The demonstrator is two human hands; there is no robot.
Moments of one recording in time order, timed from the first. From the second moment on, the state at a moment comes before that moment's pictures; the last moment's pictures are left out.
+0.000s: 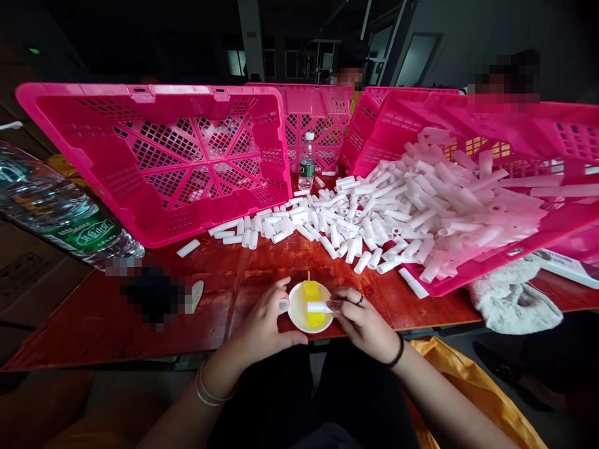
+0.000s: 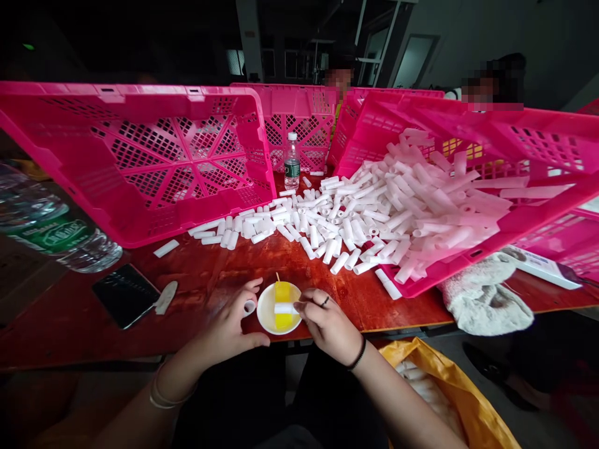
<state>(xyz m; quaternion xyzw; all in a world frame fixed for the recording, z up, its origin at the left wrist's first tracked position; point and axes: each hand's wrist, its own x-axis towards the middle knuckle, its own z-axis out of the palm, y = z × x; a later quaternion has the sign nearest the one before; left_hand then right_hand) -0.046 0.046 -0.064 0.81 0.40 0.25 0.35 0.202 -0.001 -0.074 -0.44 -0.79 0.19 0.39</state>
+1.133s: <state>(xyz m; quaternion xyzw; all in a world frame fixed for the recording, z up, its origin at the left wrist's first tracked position) -0.039 0.055 -0.065 0.84 0.38 0.25 0.30 0.199 -0.002 -0.088 -0.41 -0.79 0.11 0.45</state>
